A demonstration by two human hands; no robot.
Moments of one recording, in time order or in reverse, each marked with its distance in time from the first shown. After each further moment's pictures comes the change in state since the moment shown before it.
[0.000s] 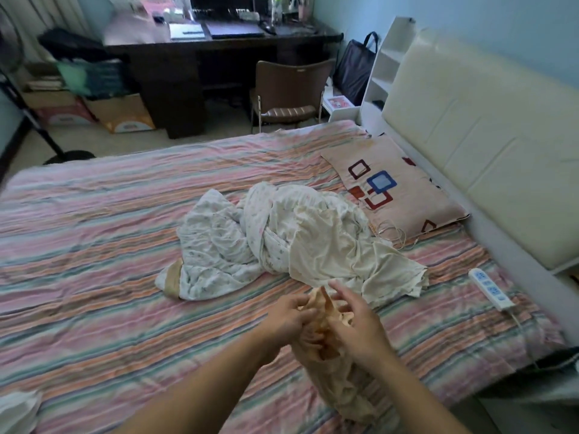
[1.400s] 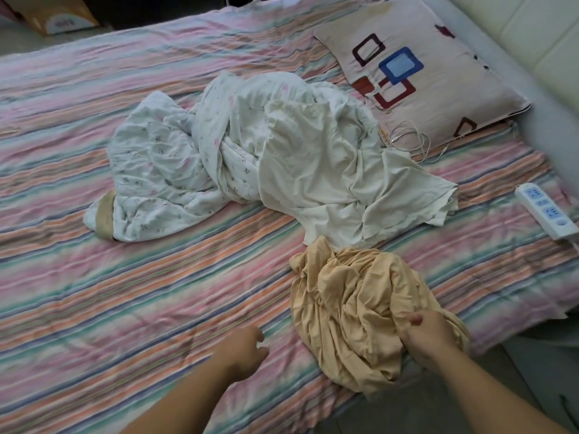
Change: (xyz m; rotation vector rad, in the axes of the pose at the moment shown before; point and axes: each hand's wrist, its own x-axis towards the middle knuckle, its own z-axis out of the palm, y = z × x) left_hand 0.139 -0.264 0.010 0.992 0.005 -0.422; right_hand 0.060 0.360 0.004 -0.261 0.034 0.759
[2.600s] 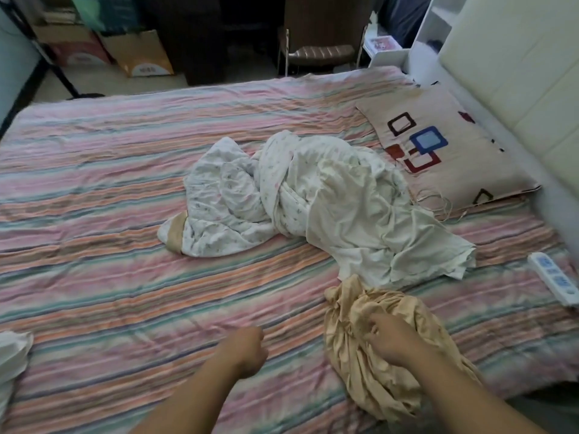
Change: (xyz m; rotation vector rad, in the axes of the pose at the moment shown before) left_hand -0.092 -0.053 -0.090 0.008 0.108 0.010; right_hand -0.129 -0.153 -0.009 -0.578 -0.246 -0.506
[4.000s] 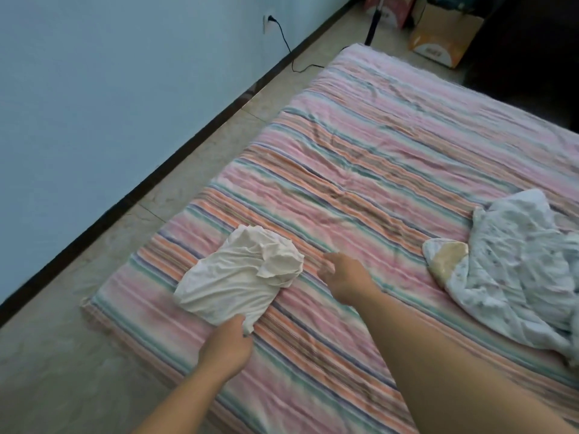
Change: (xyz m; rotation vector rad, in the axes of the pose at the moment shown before) left_hand -0.177 -0.518 0.048 -0.863 0.392 -0.702; right_hand -0.017 -0.670 0.246 -0.288 -0.163 -0.538
